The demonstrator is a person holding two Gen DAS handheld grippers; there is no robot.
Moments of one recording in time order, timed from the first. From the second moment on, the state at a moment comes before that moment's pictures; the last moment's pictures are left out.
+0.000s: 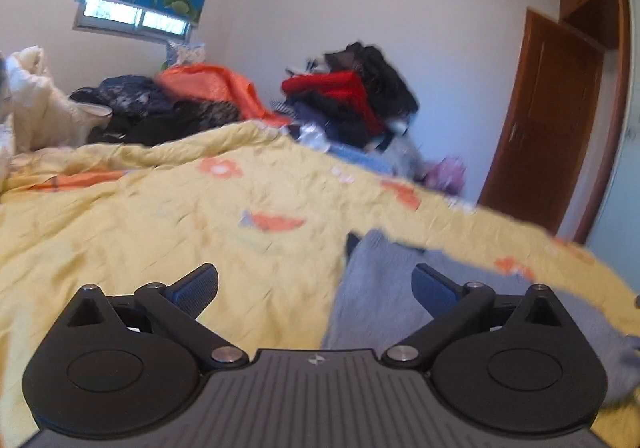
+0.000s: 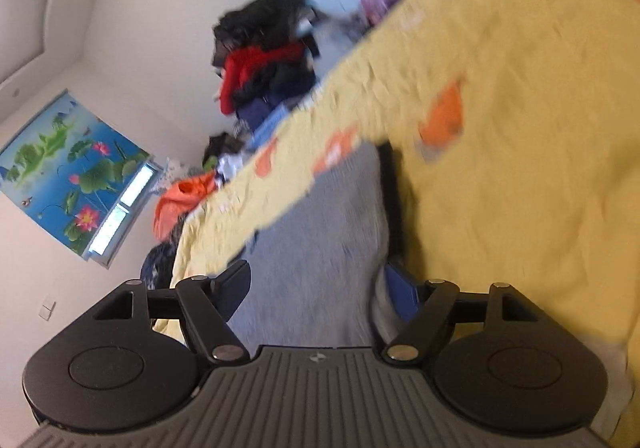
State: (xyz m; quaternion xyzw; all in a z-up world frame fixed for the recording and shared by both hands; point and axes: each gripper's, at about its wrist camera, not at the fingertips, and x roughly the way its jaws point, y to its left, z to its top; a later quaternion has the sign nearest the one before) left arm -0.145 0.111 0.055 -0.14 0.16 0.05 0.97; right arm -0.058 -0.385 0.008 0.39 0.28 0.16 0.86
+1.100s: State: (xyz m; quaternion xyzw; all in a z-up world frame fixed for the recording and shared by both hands) left arm -0.088 -0.055 0.032 0.00 0.25 -0.11 0.96; right arm 0.068 -0.190 0.066 0.24 0.40 0.38 0.80
